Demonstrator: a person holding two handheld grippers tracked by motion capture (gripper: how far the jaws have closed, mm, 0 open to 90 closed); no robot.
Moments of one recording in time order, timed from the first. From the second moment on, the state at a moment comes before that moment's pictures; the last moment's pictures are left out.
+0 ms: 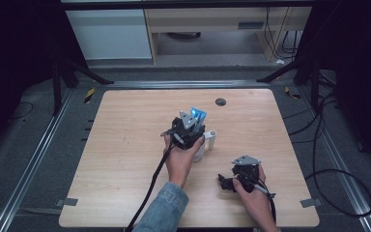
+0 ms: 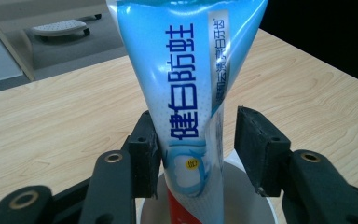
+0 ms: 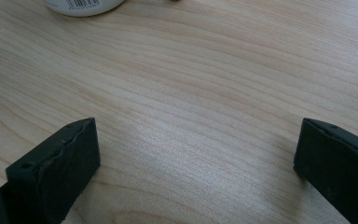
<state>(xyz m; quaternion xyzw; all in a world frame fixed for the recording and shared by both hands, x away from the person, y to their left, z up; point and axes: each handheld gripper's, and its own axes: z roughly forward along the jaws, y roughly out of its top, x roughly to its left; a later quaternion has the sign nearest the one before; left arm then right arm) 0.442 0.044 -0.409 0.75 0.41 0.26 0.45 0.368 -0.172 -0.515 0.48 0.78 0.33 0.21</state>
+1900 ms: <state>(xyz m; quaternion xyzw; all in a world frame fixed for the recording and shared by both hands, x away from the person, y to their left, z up) 0.420 0.073 -0.405 0.79 0.37 0.25 0.42 0.368 -0.172 -0.515 0.48 0.78 0.33 0.21</state>
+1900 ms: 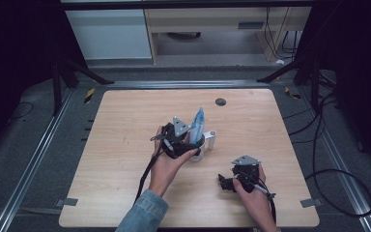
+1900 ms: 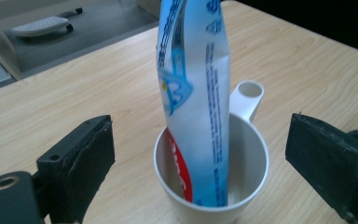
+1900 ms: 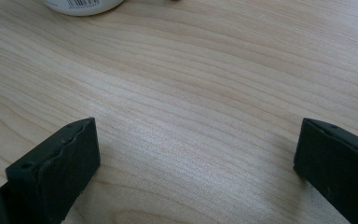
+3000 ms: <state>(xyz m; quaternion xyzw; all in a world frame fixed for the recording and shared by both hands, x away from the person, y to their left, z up) 0.402 0.141 -0.433 0.82 0.38 0.23 0.36 0.368 -0.172 -0.515 0.48 0.78 0.33 0.21</state>
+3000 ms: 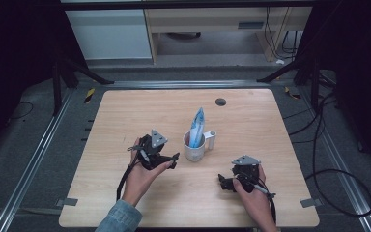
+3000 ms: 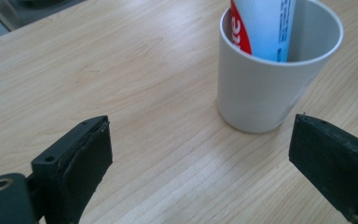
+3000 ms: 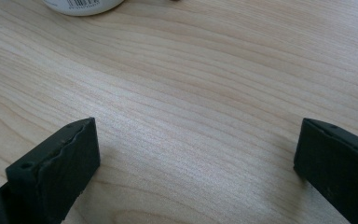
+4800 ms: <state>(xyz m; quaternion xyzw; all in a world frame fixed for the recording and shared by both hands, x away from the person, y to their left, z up) 0.426 0.254 -0.498 0.79 0.48 0.23 0.29 0.368 -0.172 -0.515 0.48 0.78 0.34 0.21</state>
